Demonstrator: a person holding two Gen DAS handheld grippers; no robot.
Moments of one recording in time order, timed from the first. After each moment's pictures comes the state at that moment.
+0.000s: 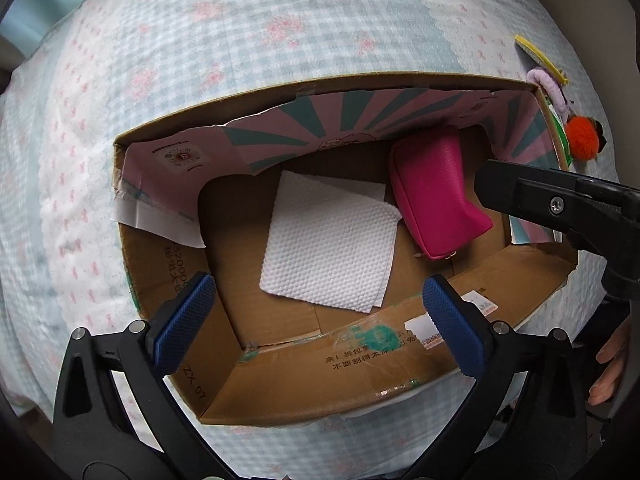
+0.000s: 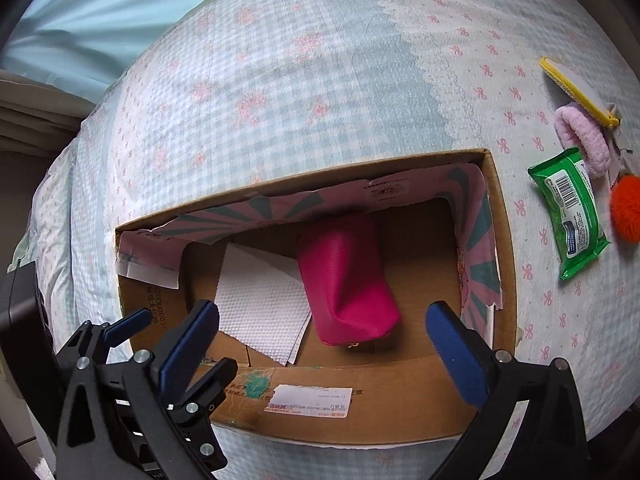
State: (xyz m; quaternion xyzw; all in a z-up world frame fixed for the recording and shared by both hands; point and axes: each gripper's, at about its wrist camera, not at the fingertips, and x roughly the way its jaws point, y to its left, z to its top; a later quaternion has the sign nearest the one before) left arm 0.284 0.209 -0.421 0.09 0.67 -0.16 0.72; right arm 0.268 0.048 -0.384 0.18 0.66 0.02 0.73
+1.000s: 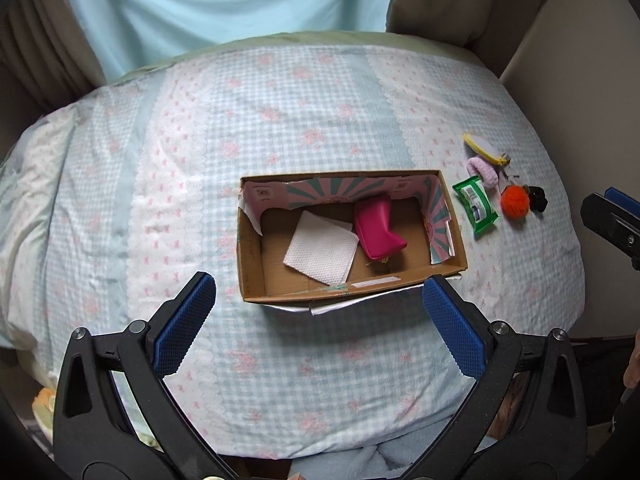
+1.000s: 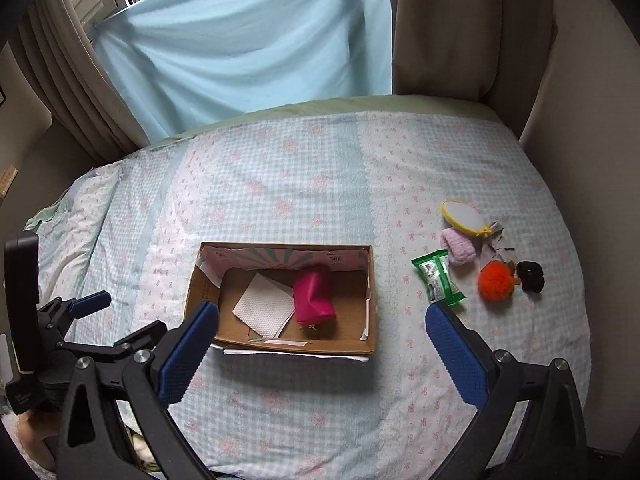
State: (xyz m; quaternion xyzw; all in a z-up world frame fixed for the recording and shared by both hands) left arm 0.163 0.245 -0.199 0.03 0.53 -0.10 0.84; right arm 0.127 0.020 -0.150 0.06 0.49 0.01 0.87
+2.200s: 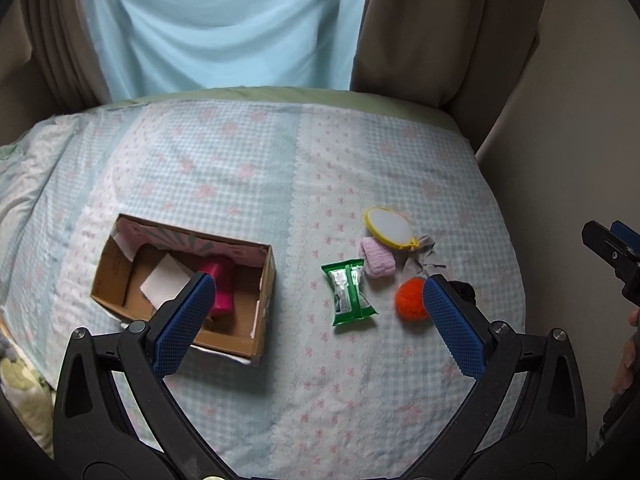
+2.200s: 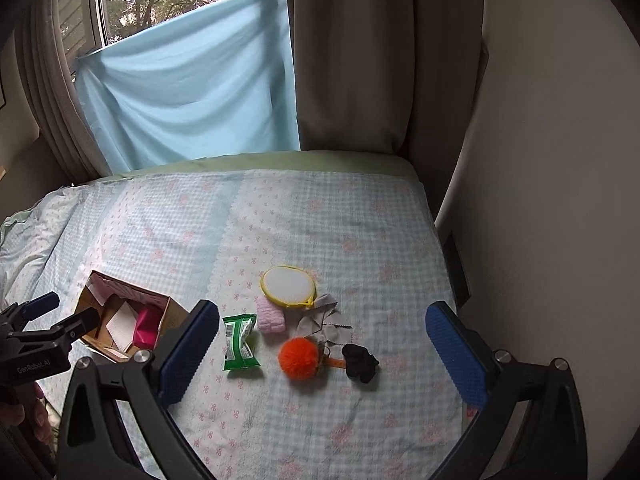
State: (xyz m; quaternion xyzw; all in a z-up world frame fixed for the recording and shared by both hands) left arm 0.160 -0.073 -0.182 -0.04 0.47 -0.03 0.88; right arm 0.147 -0.308 -0.146 0.01 0.42 0.01 0.91
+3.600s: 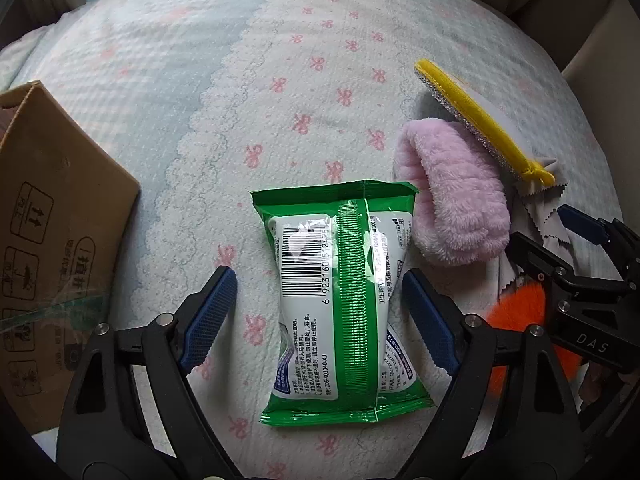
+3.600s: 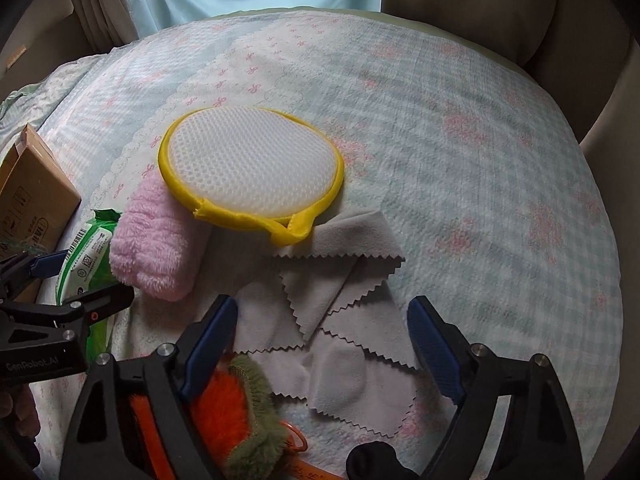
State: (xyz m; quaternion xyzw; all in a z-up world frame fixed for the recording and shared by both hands) left arm 0.274 -0.136 -0.500 -0.07 0.56 0.01 0.82; right arm 0.291 -0.301 -0.474 -0.09 0.52 0.15 0.84
